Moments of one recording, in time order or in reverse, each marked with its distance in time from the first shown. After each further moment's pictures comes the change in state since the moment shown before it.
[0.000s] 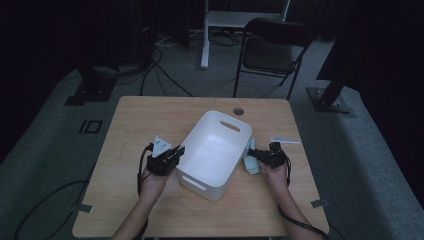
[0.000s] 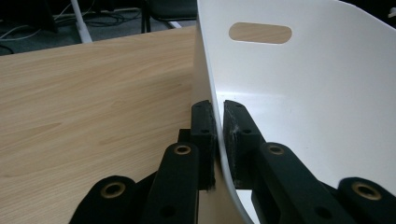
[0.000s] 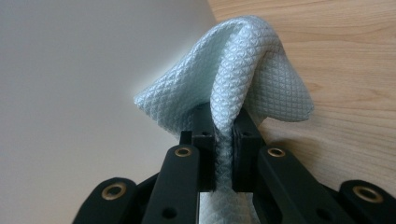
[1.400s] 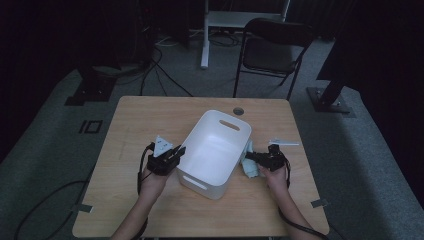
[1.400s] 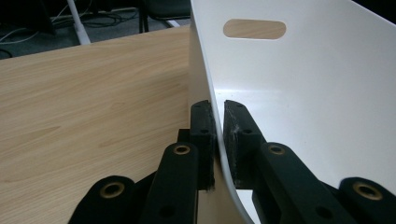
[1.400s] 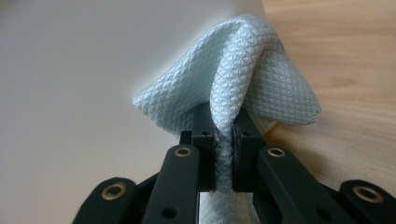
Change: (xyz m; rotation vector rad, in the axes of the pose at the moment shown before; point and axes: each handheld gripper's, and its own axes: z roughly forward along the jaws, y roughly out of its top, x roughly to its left) left arm 0.000 0.001 0.002 0.008 -0.008 0.024; right arm 0.008 -0.005 -0.002 0.014 0.062 -0.009
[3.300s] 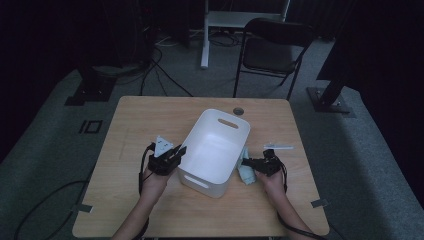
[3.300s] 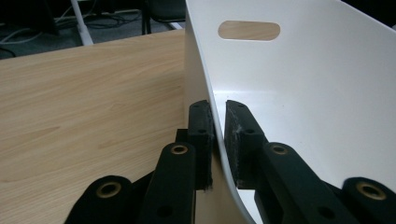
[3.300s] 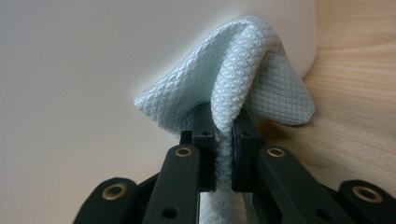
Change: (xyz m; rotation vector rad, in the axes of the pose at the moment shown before) left arm -0.002 0.000 0.002 -0.008 0.013 -0.009; right arm 0.006 -0.015 0.010 0.074 0.016 0.015
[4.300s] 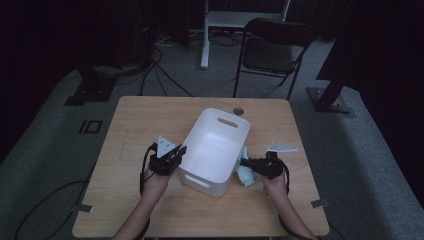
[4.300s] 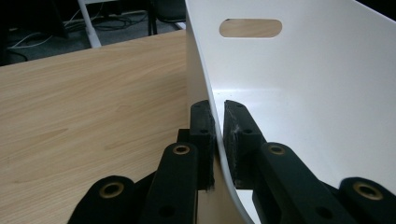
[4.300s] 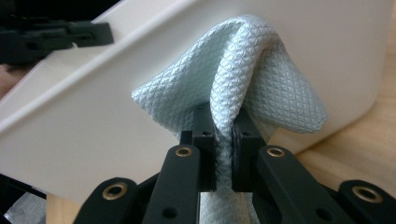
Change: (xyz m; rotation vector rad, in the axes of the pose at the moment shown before) left arm -0.005 0.001 0.001 0.003 0.030 0.021; right arm 0.038 0.006 -0.024 -0.082 0.093 -0.101
